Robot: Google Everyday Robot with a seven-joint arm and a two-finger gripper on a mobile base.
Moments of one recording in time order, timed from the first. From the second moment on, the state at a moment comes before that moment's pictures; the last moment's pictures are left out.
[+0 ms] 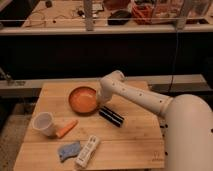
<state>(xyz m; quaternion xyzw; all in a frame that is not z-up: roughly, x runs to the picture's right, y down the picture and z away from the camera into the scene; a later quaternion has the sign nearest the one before) -0.009 0.087 0.922 -0.12 -0.27 -0.53 0.80</state>
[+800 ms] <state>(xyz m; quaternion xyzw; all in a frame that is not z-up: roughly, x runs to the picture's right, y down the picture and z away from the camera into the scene) 0.011 0.130 0.848 -0.11 -0.25 -0.55 0.79</state>
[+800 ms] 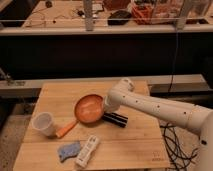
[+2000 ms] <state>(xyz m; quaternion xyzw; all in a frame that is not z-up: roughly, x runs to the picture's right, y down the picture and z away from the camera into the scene) -0.043 0.082 0.902 -0.11 -0.27 -0.57 0.77</state>
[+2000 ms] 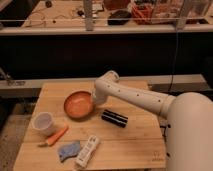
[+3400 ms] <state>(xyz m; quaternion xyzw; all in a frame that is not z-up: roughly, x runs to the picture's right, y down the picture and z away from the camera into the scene) 0.015 0.159 0.824 -0.09 -0.26 -0.55 0.79</state>
